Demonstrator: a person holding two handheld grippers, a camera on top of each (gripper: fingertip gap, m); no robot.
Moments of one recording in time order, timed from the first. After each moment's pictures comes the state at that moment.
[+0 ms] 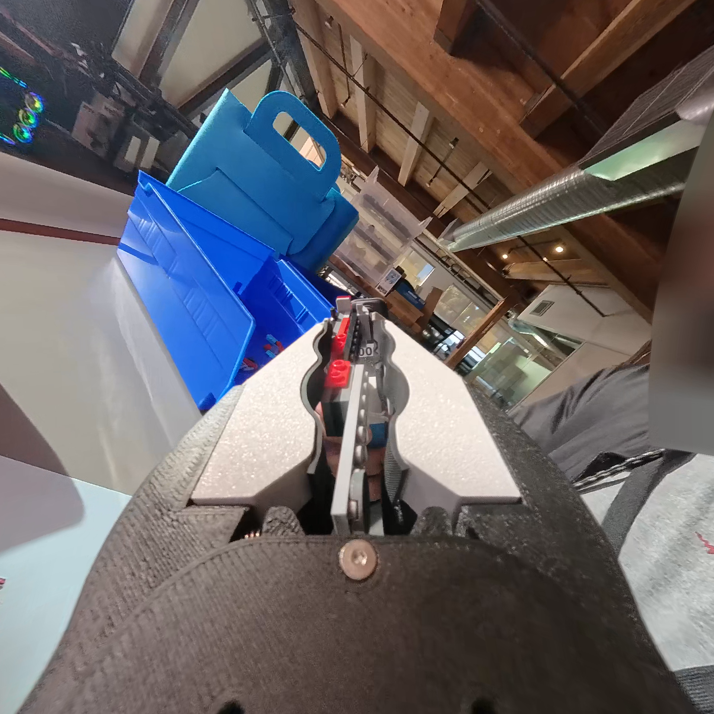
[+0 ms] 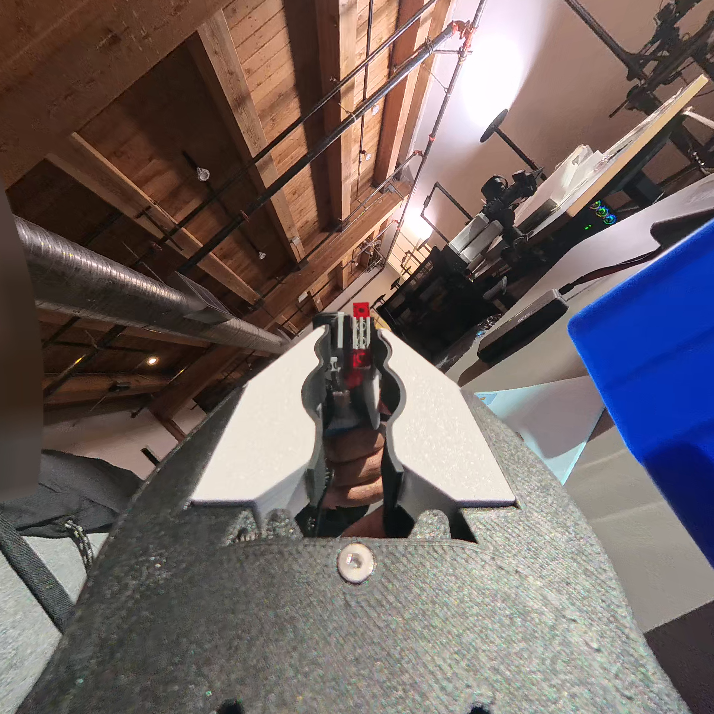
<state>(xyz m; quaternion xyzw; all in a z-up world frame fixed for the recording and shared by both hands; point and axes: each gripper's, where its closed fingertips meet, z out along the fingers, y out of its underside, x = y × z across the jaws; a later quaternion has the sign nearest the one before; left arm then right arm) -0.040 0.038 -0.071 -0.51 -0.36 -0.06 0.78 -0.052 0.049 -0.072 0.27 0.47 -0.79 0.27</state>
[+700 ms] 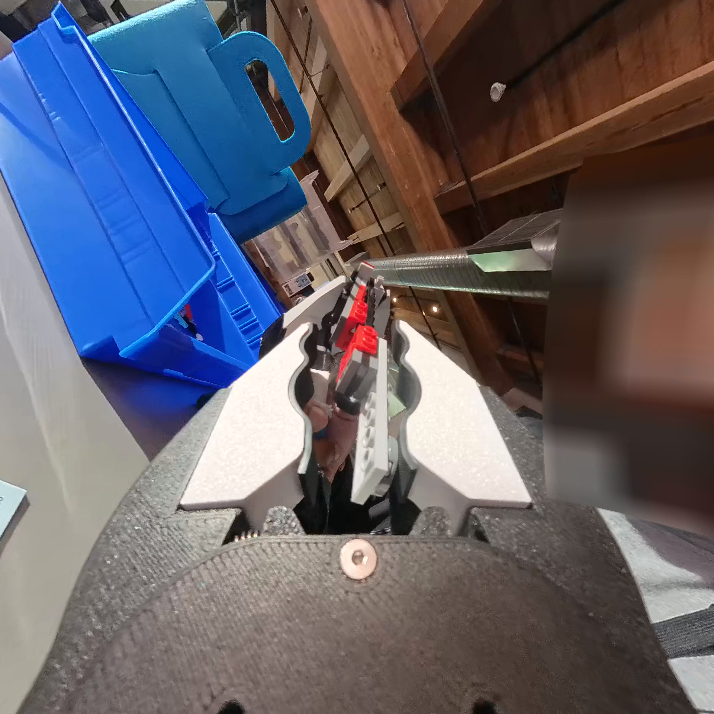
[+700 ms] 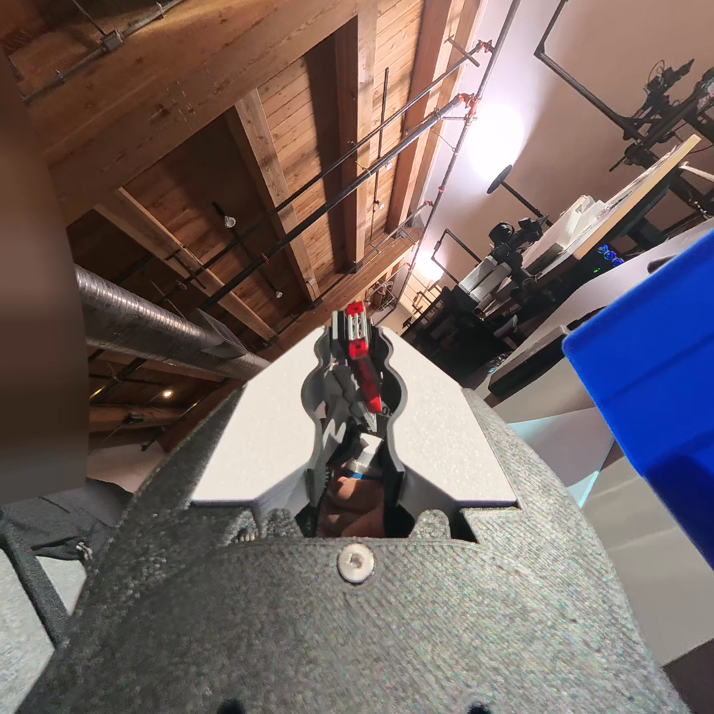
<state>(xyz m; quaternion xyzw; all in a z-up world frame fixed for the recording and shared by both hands) -0.038 0.051 -0.081 -0.40 -0.39 -0.27 0.78 -0.057 0.063 -0.060 0.27 0.42 -0.82 0.27</state>
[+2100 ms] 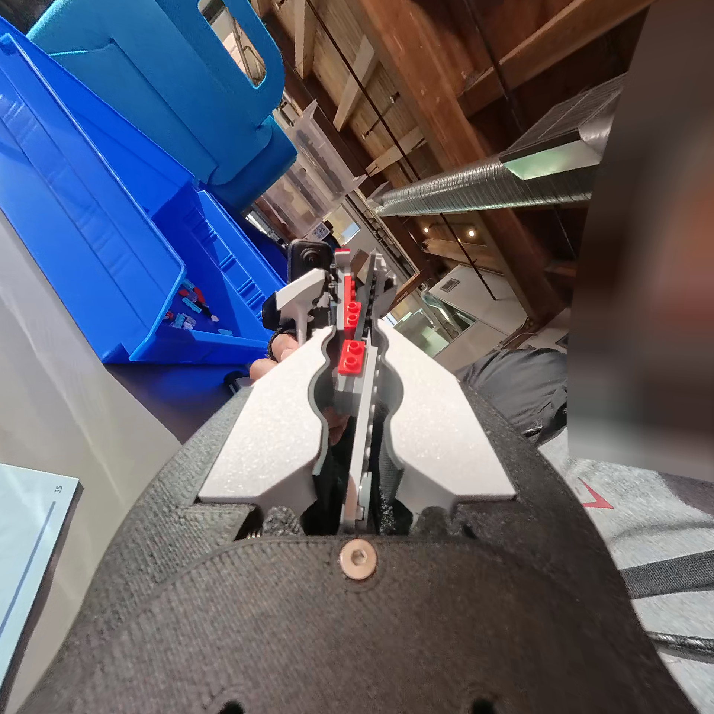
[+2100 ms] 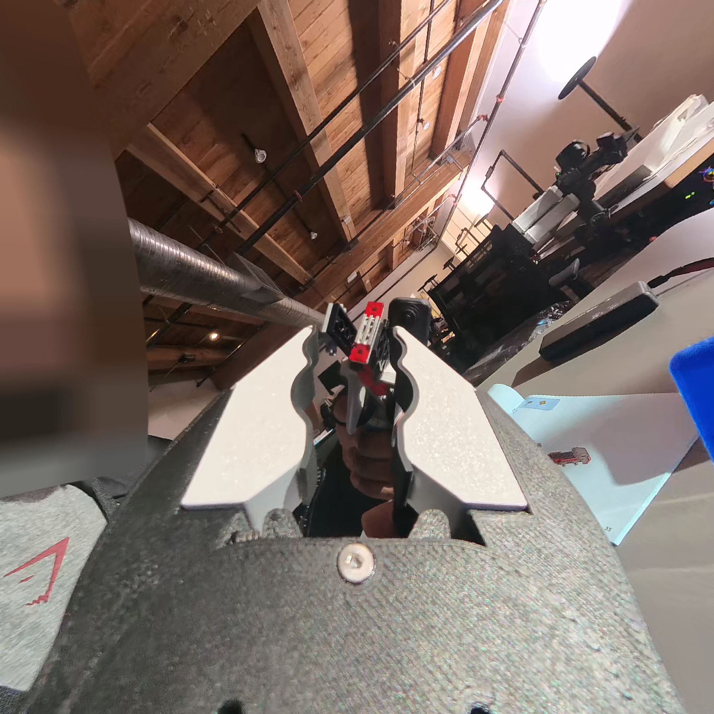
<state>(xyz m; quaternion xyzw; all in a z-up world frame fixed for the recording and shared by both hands) -0.014 0.042 -0.069 -0.51 -0.34 -0.22 0.76 -0.033 0.050 -0.048 0.21 0.47 -0.79 0.34</state>
